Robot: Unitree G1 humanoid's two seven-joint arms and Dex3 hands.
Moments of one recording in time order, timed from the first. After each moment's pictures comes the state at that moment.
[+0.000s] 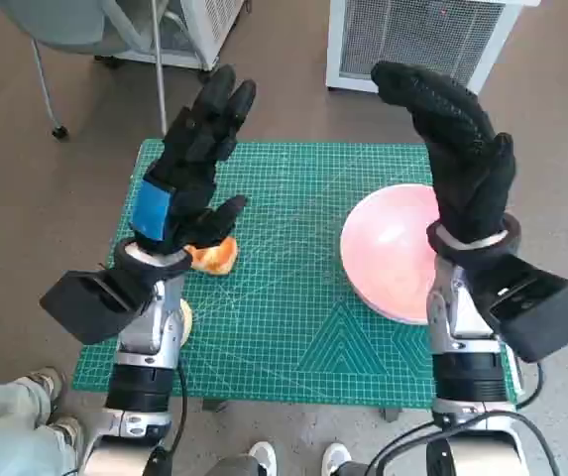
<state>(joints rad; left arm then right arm) -0.57 0.10 0.10 0.32 -0.25 -0.56 -0.36 -0.75 -0.11 -0.10 0.43 0.24 -0.73 0.38</state>
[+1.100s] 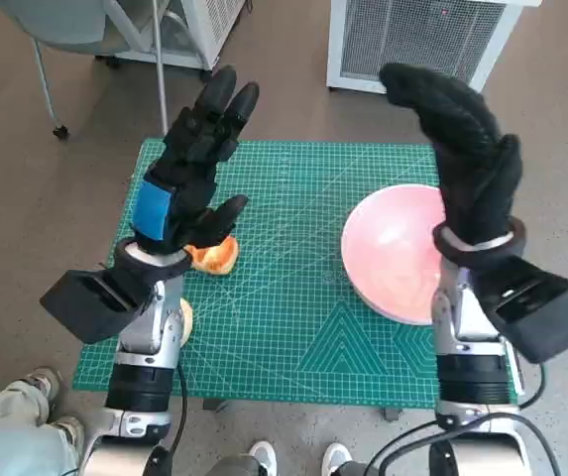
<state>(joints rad) -0.57 0.10 0.10 0.32 -0.25 -0.55 -0.36 -0.74 -0.16 -0.15 0.51 0.22 -0.76 0.36</state>
